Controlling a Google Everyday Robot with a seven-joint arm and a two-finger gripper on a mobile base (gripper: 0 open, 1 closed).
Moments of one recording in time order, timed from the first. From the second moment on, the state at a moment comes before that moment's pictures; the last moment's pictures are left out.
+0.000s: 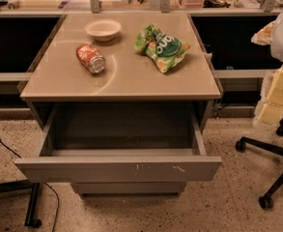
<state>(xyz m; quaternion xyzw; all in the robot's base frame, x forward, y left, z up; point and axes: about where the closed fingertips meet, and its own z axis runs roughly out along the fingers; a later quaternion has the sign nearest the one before) 0.438 -0.216 0.978 -0.60 0.78 -0.04 0.16</state>
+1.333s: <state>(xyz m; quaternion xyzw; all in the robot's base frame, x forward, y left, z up) 0.384 -0.154 0.843 -0.60 0.74 0.13 0.27</state>
